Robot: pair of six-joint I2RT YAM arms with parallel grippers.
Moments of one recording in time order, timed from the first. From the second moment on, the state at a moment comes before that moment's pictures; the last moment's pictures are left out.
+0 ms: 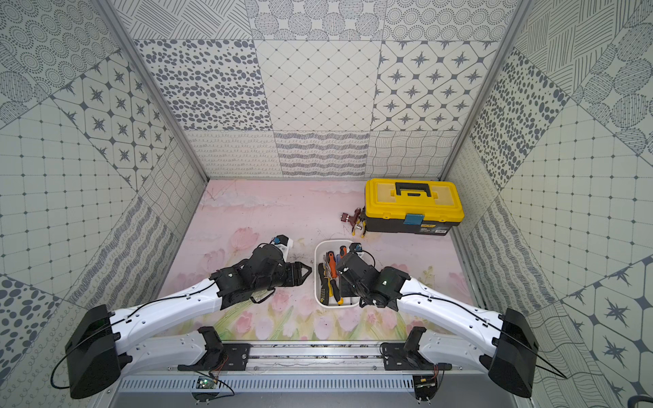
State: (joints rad) left arm -0.82 1.15 0.71 -0.26 0.03 -0.78; right arm 0.97 1.11 0.81 -0.72 0.21 0.83
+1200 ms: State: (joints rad) left arm -0.82 1.18 0.70 -0.26 0.03 -0.78; right arm 0.94 1.30 0.86 -0.70 0.20 0.83
